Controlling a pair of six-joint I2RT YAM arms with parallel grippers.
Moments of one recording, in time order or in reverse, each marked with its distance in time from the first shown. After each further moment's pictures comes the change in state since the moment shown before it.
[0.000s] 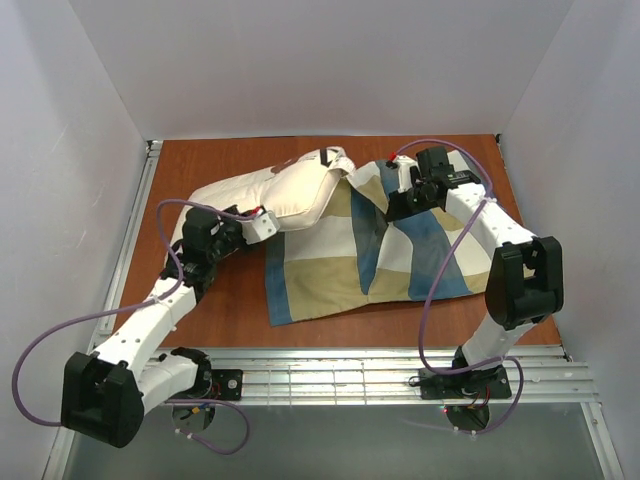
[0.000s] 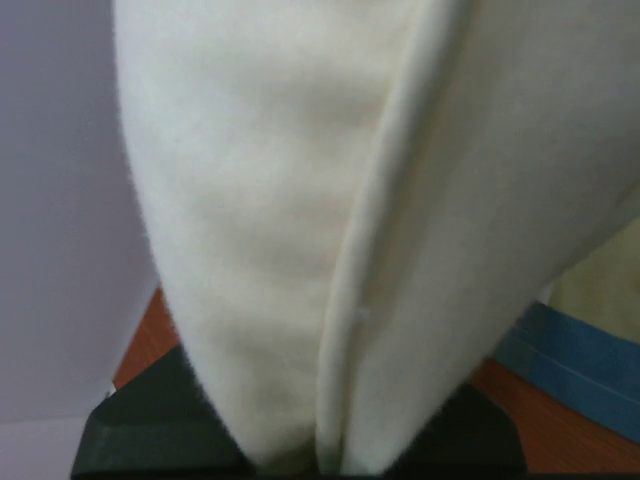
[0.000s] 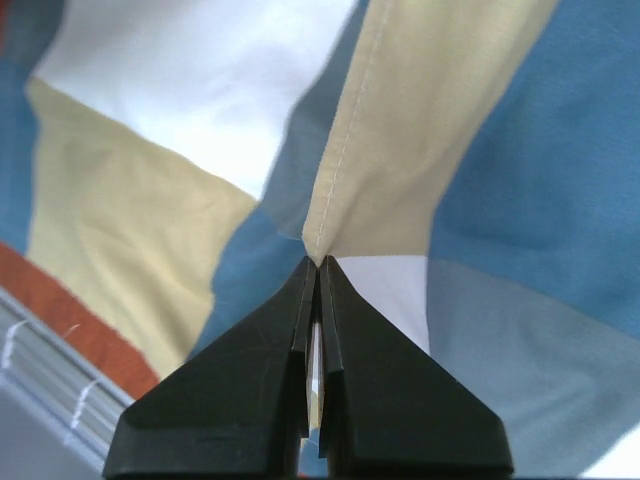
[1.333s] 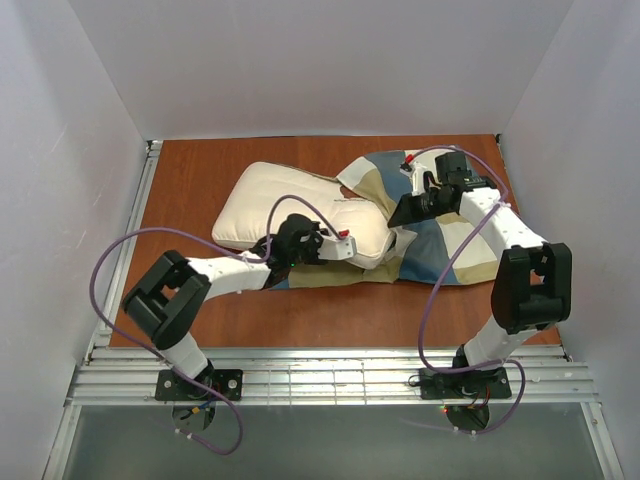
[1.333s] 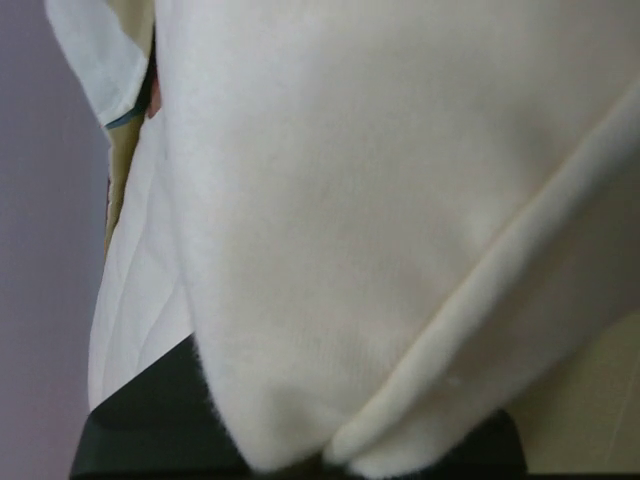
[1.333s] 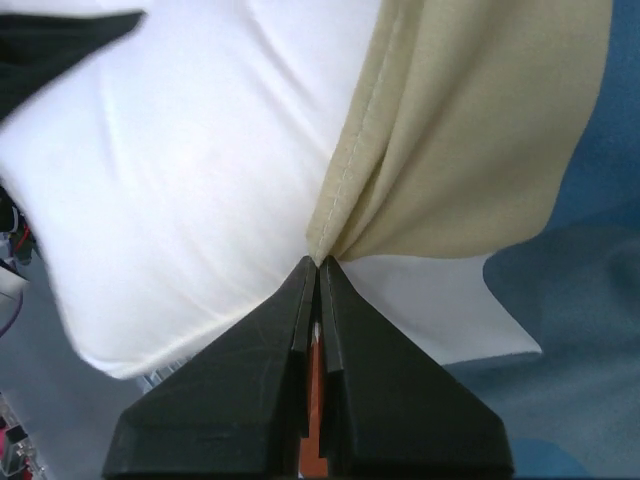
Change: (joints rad) left arm -0.428 0.574 0.149 0.249 -0.327 0.113; right arm -0.107 -0.058 -0.088 -0.024 -0.277 0.009
